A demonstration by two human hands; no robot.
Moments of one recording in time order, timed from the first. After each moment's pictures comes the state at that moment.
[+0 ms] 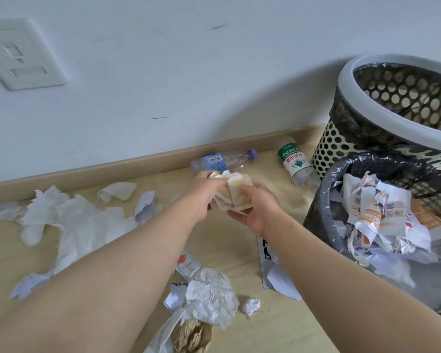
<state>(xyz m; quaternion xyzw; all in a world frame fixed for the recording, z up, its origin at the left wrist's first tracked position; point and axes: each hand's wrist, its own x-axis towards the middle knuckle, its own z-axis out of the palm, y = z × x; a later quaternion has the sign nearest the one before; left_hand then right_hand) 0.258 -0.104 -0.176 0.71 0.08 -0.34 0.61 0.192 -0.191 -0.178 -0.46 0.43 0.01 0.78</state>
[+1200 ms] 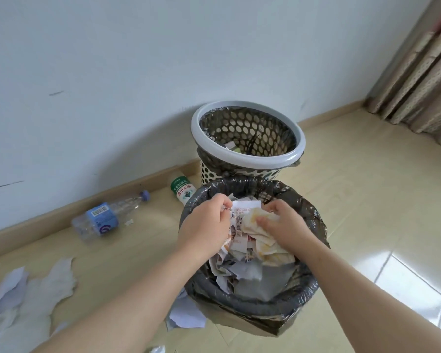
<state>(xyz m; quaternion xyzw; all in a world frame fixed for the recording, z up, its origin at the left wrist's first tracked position) 0.125 -0.240 -0.100 0.82 -0.40 -0.17 0.36 0.009 -0.362 -0.098 -0.82 0.45 -0.06 0.35</state>
